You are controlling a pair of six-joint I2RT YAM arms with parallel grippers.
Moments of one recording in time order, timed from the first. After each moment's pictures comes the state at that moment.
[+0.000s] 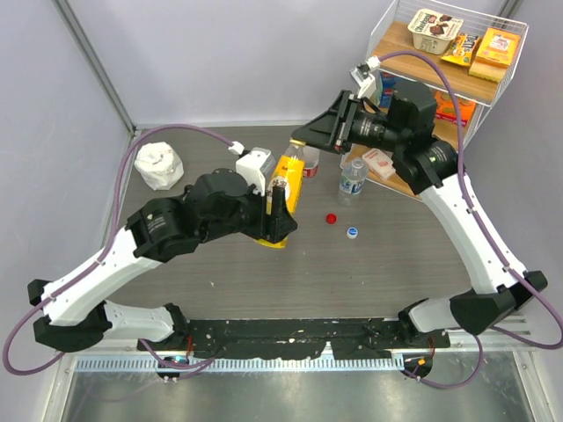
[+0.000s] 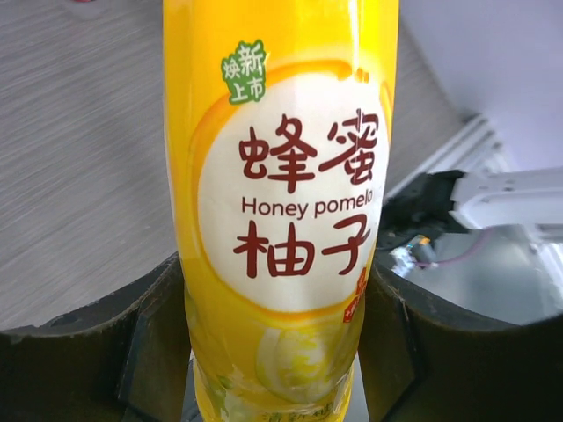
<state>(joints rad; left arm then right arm) -1.08 1.22 1.60 -0.94 -0.22 -0.56 0.47 1.41 1.73 -0.45 -0.67 0.88</state>
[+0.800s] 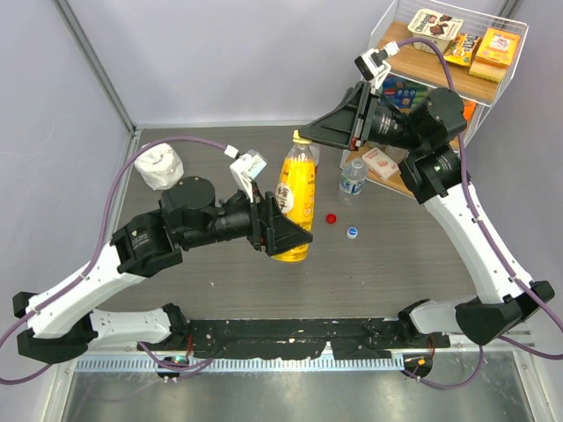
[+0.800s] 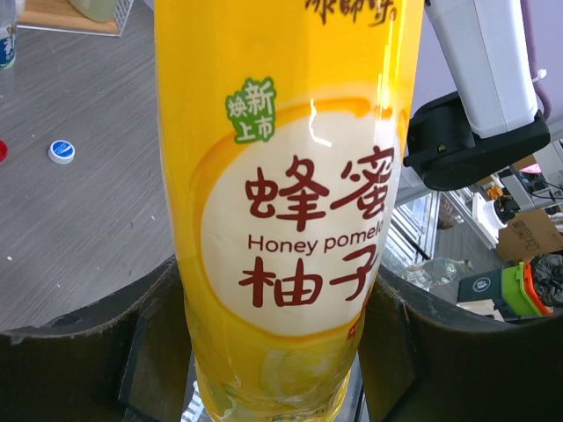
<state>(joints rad) -1.09 1.06 1.44 -0.56 0.13 -0.66 0.45 1.32 1.62 0.12 -0.95 1.18</state>
